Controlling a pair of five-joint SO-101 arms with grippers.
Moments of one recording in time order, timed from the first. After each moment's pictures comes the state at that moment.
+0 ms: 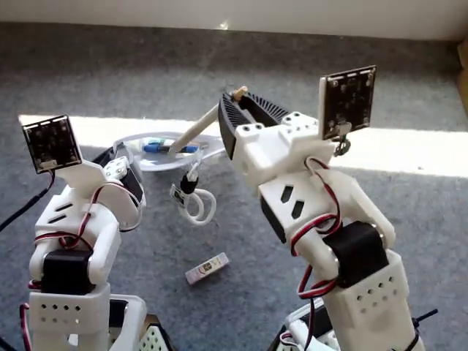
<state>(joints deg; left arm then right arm) -4.0 -69.2 49.0 55.8 23.2 -30.9 -49.2 16.7 48.7 -12.3</state>
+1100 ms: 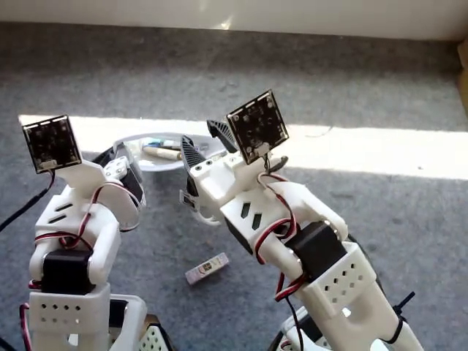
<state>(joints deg) -4.0 -69.2 49.0 55.8 23.2 -40.7 -49.2 29.5 43.8 -1.0</state>
